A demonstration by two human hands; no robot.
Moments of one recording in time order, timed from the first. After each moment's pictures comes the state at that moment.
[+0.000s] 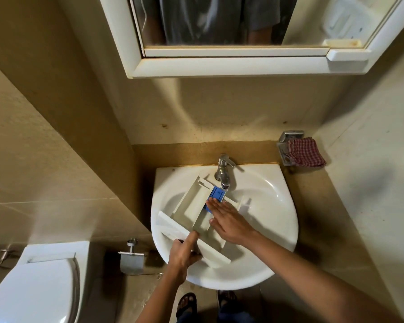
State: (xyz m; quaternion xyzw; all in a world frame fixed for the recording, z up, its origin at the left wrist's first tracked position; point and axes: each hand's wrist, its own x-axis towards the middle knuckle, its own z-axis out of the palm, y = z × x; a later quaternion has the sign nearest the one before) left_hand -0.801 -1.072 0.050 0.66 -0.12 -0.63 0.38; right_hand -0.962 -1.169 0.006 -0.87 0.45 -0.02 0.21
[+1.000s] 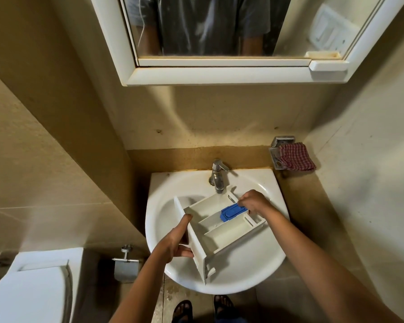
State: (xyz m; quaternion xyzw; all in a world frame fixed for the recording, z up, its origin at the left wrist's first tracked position) left_hand -0.781 -1.122 0.047 0.67 -0.19 -0.69 0.20; right_hand -1.021 -1.241 0.055 -0.54 0.73 -0.02 0.42
